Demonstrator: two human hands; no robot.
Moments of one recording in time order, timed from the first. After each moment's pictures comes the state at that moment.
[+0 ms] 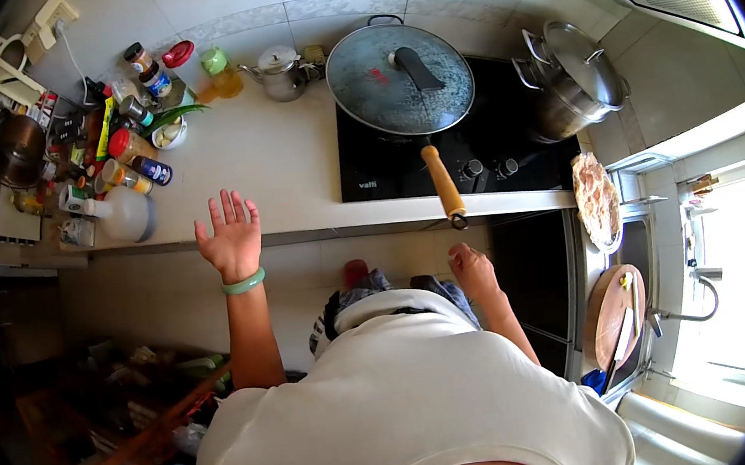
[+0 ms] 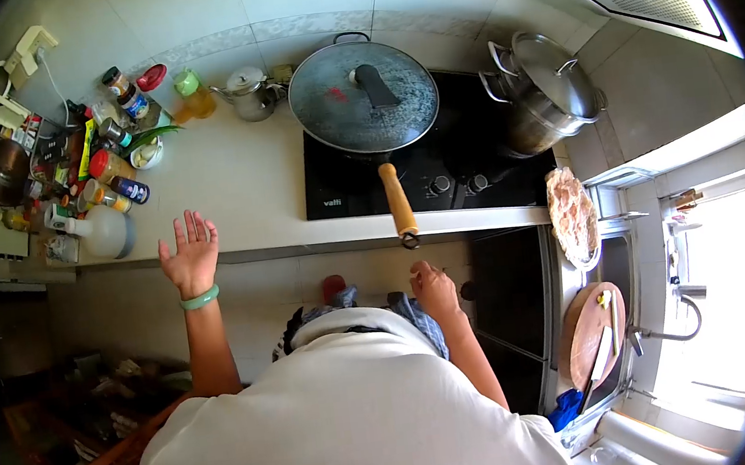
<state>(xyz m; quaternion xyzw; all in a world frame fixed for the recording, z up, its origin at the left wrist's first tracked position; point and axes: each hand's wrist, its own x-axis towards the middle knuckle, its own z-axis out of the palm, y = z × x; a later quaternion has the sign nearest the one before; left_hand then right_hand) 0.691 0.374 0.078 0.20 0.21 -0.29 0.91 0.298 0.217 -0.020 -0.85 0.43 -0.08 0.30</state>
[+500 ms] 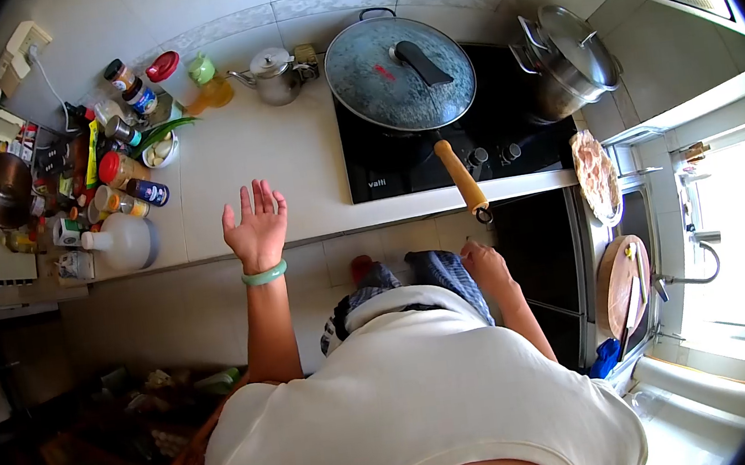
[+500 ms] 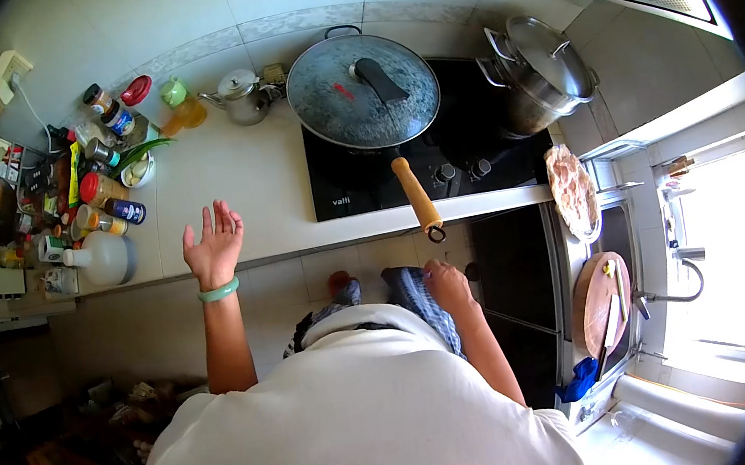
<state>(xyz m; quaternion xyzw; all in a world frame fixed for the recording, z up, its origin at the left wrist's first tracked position) 0.719 0.345 0.061 0.15 0.25 -0.42 0.86 0.314 0.238 -0.015 -0.84 0.47 -0.01 0.25</state>
